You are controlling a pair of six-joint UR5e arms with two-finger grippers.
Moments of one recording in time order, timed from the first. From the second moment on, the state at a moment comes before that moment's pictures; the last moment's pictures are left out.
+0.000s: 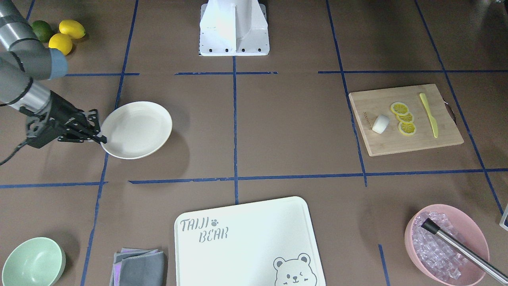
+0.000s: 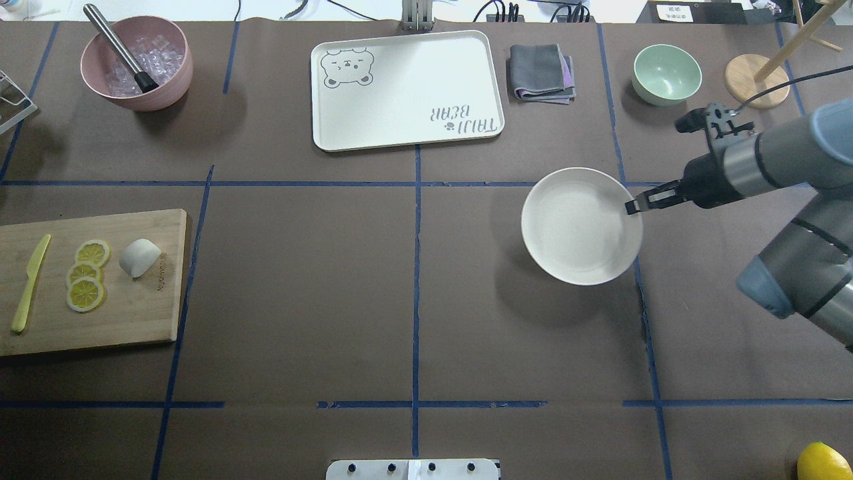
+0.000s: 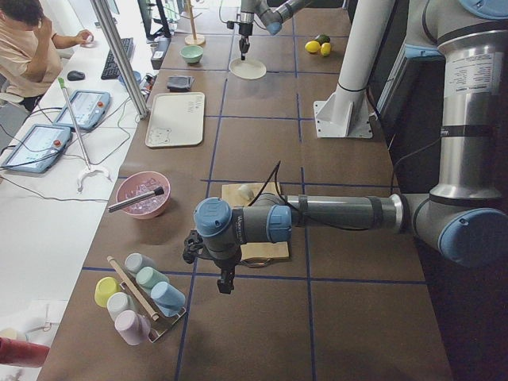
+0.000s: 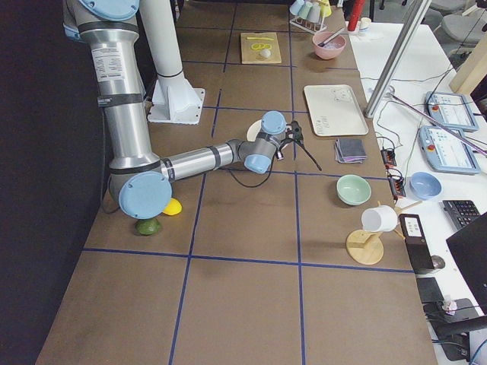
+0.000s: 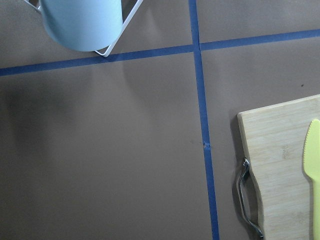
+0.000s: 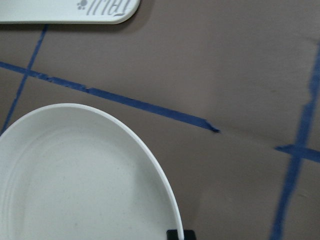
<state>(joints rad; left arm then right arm) -1.55 -1.51 -1.62 -1.52 -2.34 0.15 0.84 -1.36 1.61 -0.71 2.21 0.91</state>
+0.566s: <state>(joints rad) -1.55 -1.51 -1.62 -1.52 -2.34 0.15 0.60 -1.10 1.60 -0.99 1.95 1.10</state>
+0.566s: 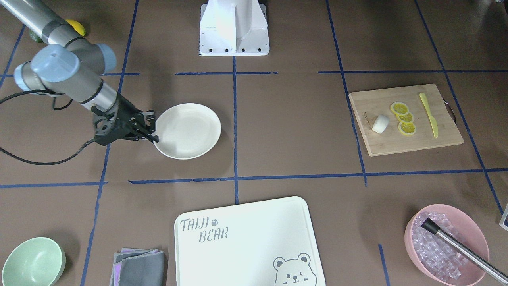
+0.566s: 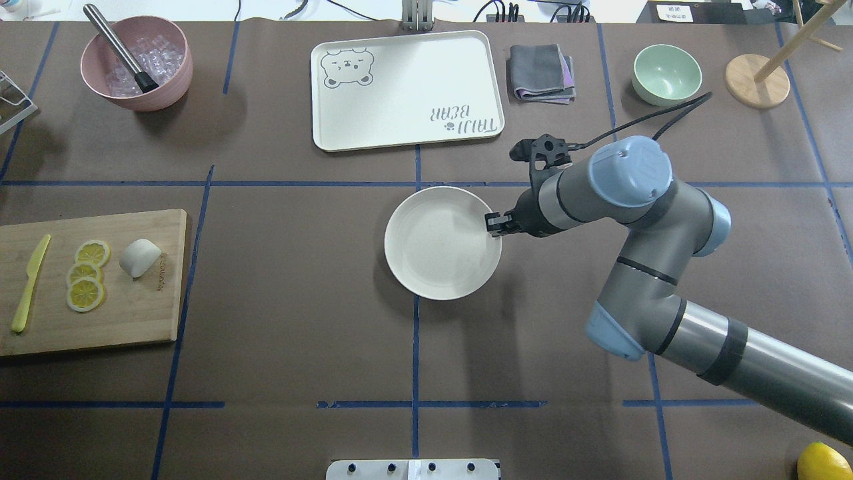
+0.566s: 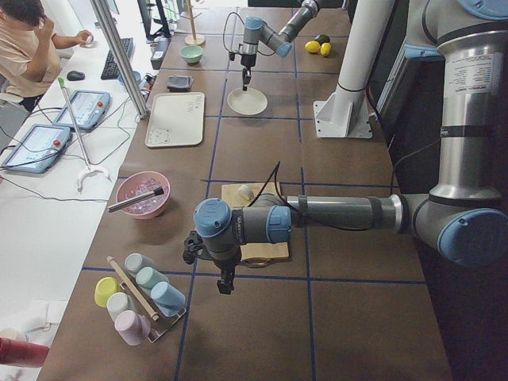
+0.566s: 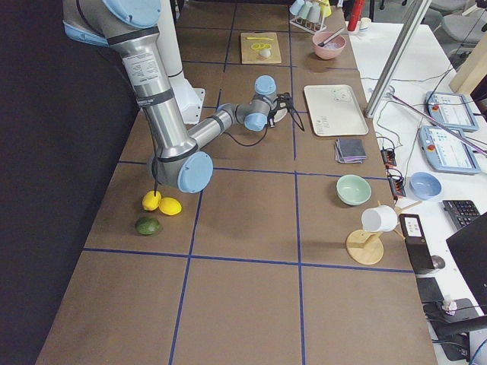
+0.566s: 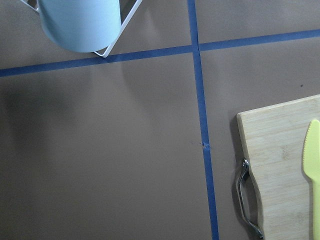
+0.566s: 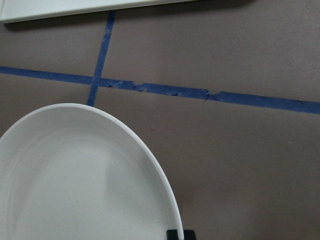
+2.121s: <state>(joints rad) -1.55 -1.52 -1.62 -1.51 -2.33 0.15 0.87 -1.21 1.87 -1.70 2.15 0.61</state>
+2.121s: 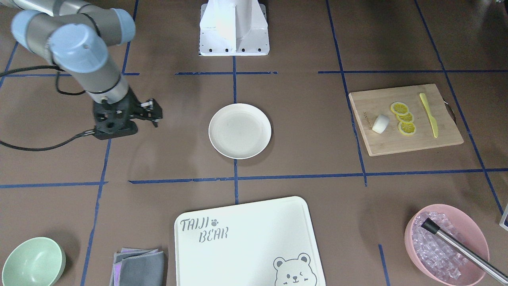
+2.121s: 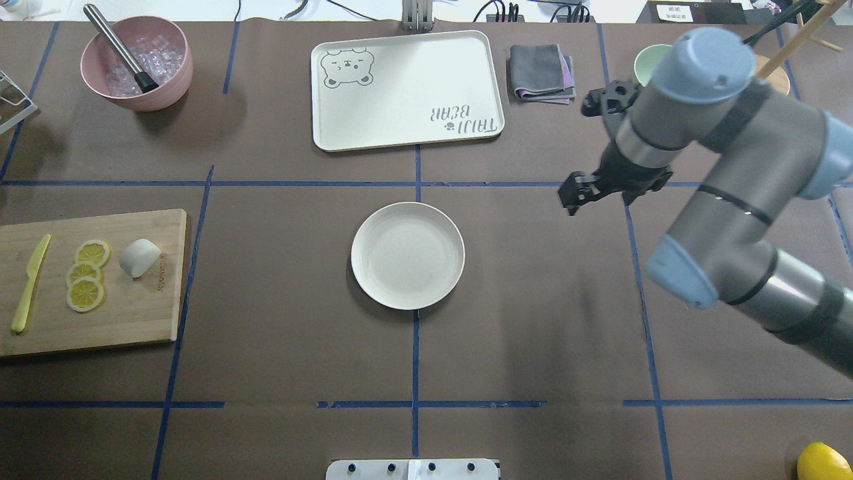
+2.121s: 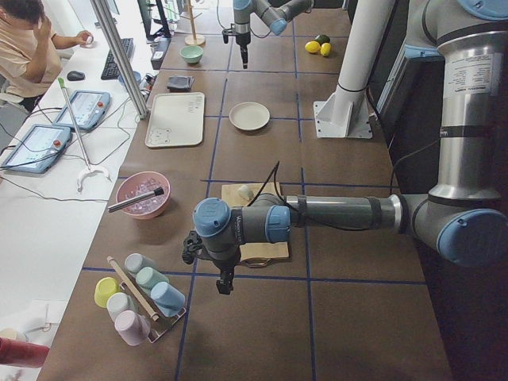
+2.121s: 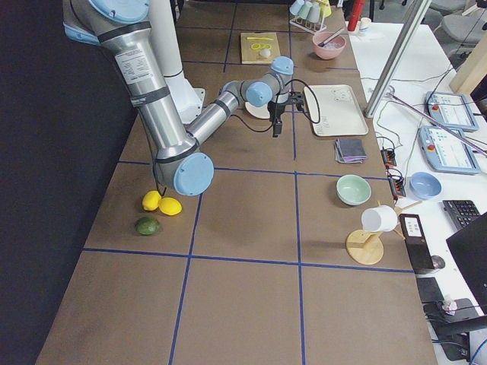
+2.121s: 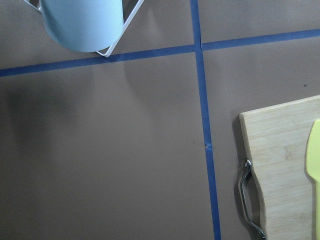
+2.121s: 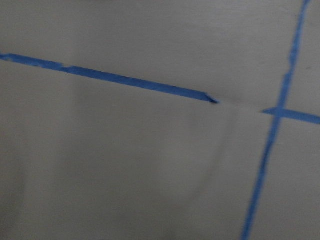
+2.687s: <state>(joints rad) -1.55 -1.52 -1.62 -1.51 -2.31 0.15 1.34 -1.55 1.86 -1.74 2.28 -0.15</state>
